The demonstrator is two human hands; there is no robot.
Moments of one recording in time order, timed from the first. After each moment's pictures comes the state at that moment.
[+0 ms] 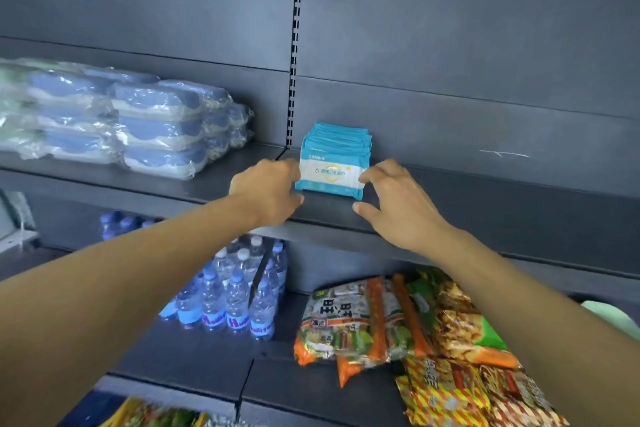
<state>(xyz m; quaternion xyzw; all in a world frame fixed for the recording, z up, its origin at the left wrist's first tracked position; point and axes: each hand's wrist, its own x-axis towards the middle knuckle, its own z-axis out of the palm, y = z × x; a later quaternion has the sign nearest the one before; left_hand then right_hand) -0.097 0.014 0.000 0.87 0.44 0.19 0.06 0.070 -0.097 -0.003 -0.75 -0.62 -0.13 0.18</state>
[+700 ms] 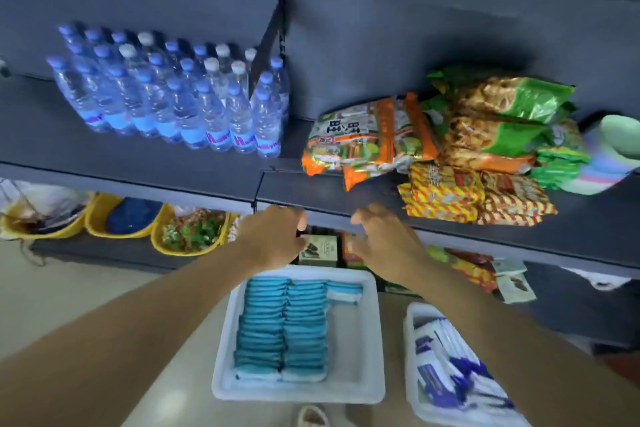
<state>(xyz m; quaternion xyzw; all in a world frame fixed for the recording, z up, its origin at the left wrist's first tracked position) -0.161 -0.121 -0.284 0.90 0.38 -0.09 0.19 -0.002 -0.229 -0.281 -0.80 -0.58 0.16 0.03</state>
